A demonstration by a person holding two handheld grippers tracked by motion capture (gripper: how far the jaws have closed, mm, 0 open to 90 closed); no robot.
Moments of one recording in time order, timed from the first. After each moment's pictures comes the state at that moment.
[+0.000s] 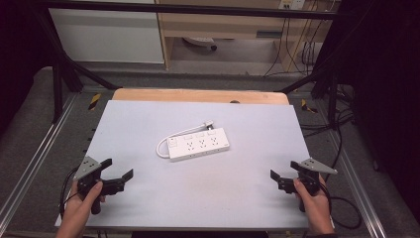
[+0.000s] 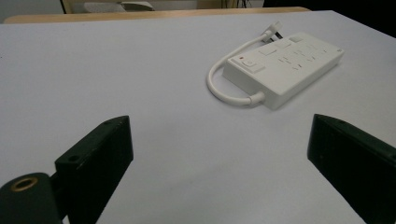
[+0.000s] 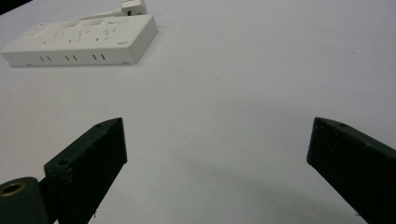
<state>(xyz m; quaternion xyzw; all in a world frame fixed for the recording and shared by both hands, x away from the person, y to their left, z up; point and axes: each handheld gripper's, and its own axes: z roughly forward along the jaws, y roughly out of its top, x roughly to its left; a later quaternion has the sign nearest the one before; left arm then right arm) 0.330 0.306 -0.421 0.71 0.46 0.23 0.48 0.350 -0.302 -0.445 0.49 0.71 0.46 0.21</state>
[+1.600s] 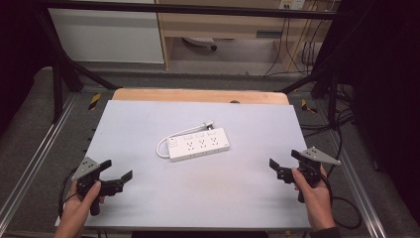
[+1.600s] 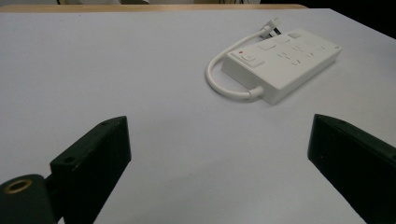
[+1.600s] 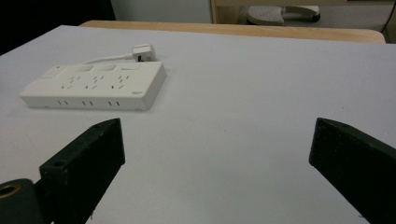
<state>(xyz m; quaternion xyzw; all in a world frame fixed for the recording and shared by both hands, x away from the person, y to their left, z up) 0.329 0.310 -0.425 0.71 0.46 0.22 0.48 0.358 -0.289 -0.401 0.48 0.69 0.48 0.24</state>
